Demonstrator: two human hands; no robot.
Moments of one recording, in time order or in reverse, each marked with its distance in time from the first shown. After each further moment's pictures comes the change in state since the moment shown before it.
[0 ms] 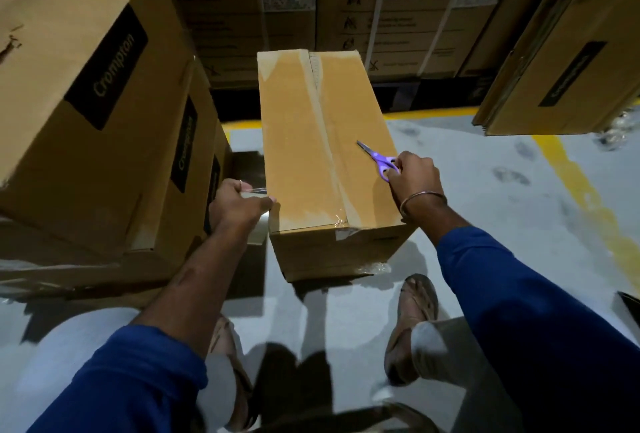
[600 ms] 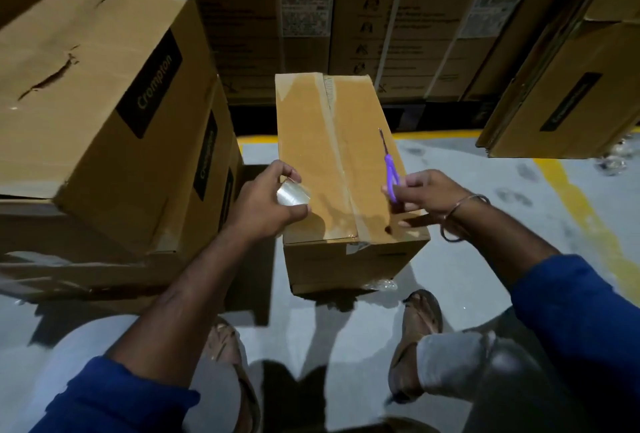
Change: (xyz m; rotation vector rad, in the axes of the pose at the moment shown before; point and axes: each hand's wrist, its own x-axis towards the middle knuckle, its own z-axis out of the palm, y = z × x) left_hand -0.046 0.041 -0.051 0.090 -0.320 0.534; right_hand -0.059 -0.029 -0.090 0.732 -0.570 0.114
